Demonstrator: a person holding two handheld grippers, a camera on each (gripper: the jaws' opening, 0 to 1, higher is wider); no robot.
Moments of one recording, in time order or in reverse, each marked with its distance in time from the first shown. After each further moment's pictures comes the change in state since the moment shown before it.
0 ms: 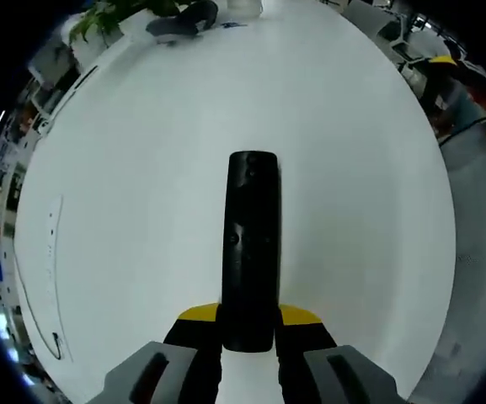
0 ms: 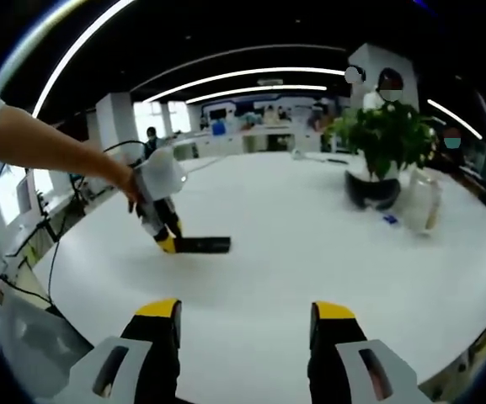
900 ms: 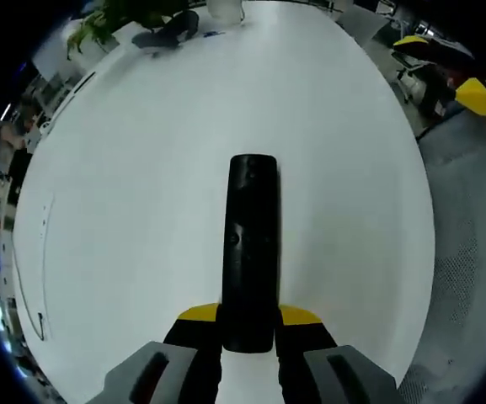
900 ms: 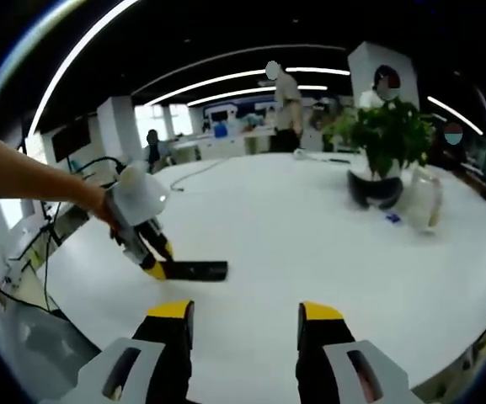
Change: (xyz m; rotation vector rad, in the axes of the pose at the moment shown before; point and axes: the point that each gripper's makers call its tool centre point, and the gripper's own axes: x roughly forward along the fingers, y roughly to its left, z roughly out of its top) left arm -0.004 -0.065 -0.006 -0.029 -0.049 0.004; right arm -0.001 0.004 0.000 0.010 -0.001 0.009
